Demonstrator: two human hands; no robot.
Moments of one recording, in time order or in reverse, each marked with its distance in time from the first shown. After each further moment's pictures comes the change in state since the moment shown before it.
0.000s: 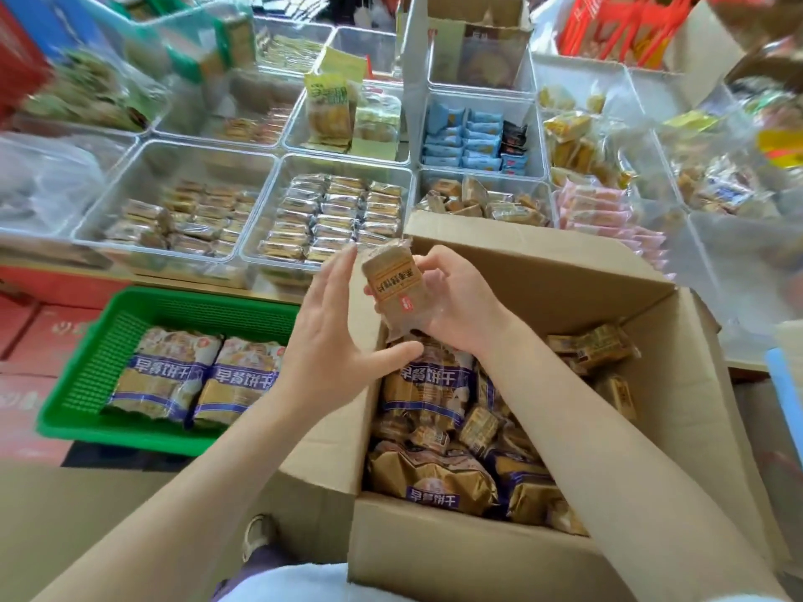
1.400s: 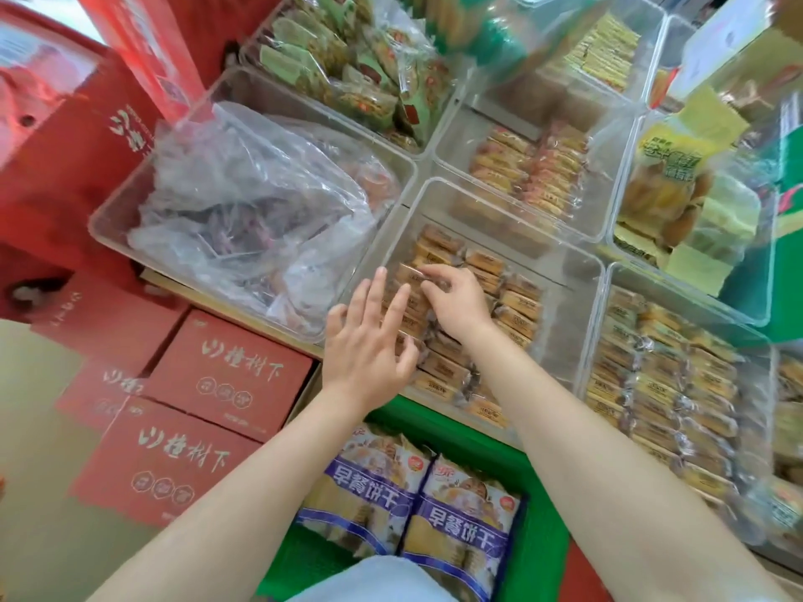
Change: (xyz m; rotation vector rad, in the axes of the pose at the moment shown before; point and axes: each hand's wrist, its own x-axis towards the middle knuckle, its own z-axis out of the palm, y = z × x) left_hand 0.205 -0.504 -0.230 0.554 -0.112 -0.271; right_hand 0.594 0.086 0.258 -1.185 0.392 0.019
